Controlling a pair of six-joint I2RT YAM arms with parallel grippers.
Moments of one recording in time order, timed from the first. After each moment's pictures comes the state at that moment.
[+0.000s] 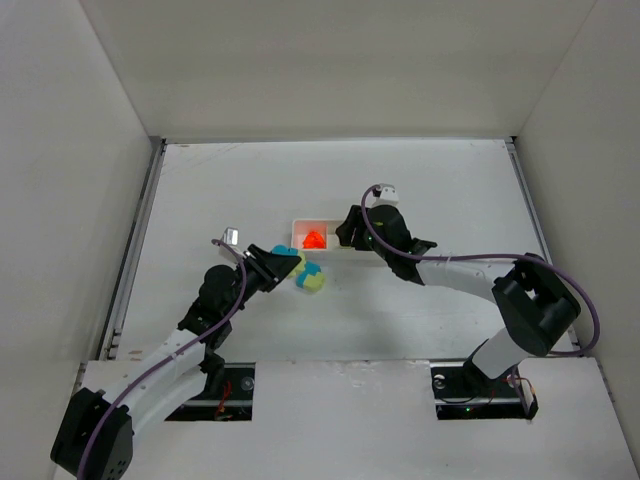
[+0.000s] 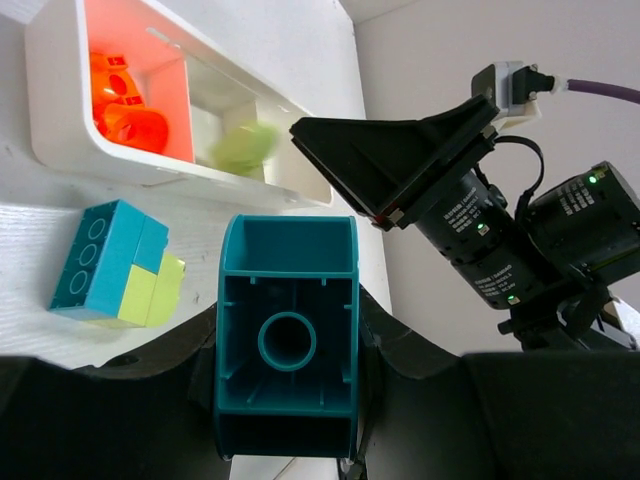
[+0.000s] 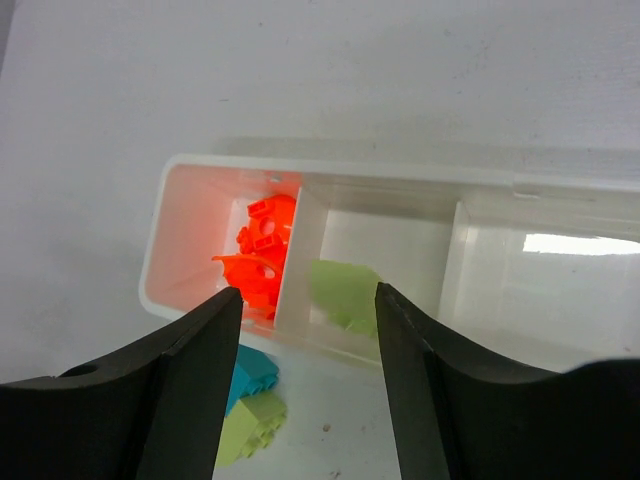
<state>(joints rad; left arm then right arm) -0.49 0.73 0.18 0.40 0.14 -1.11 0.71 1.57 0.86 0.26 0.23 0.64</state>
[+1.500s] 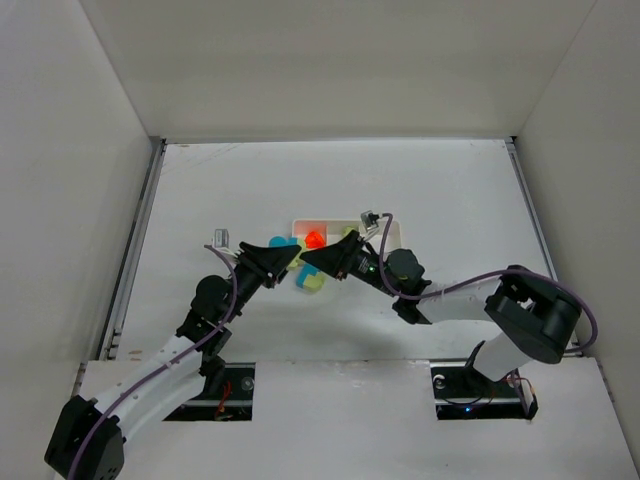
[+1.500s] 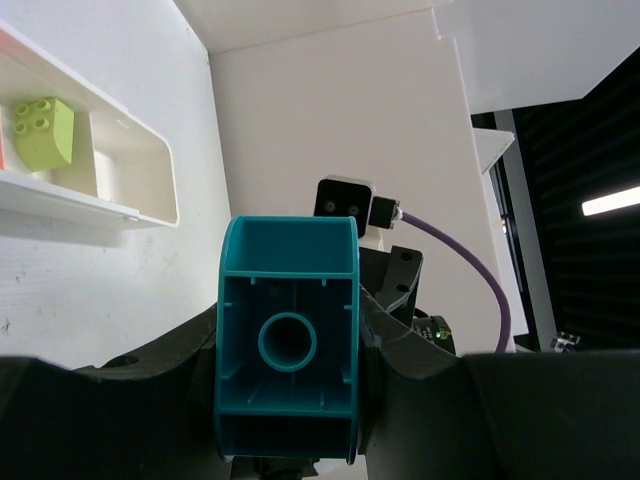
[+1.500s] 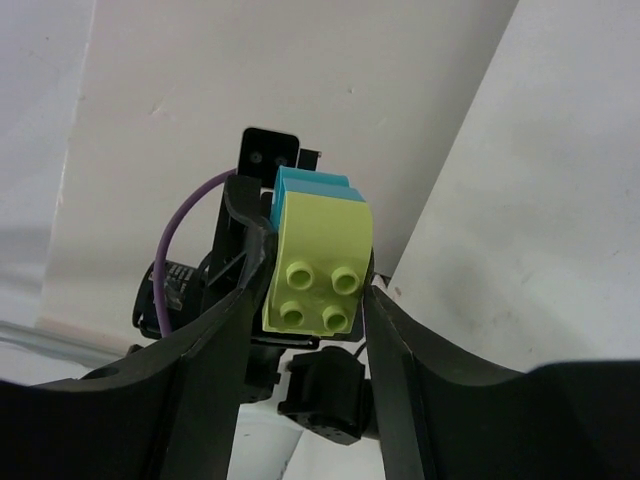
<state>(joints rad) -0.57 0.65 0.16 0.59 0.07 -1.41 0.91 1.52 0.55 1.15 -0.14 1.23</state>
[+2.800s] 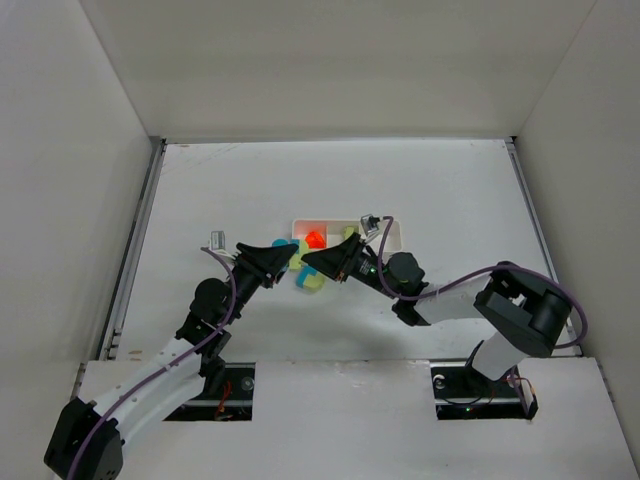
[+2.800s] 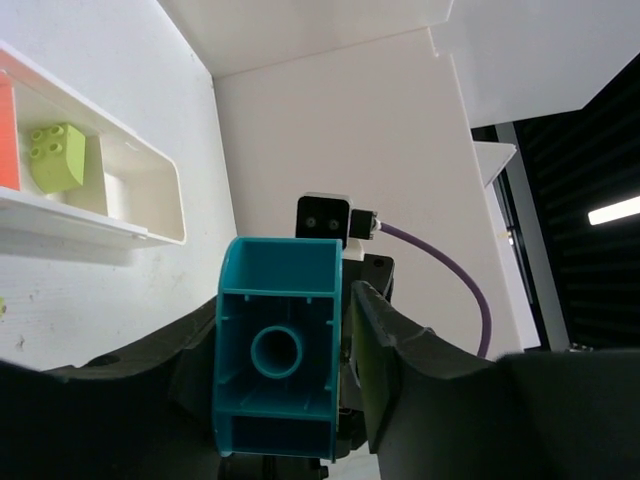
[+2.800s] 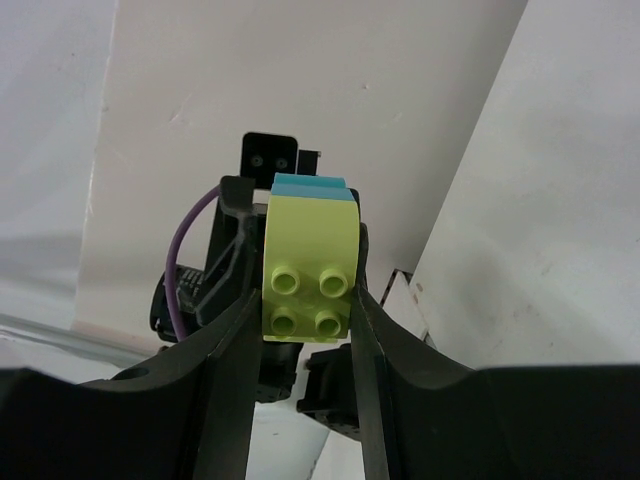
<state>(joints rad) -0.58 0.63 0.14 0.60 0.02 -1.37 0.90 1.58 0.52 1.26 -0.14 1.31</state>
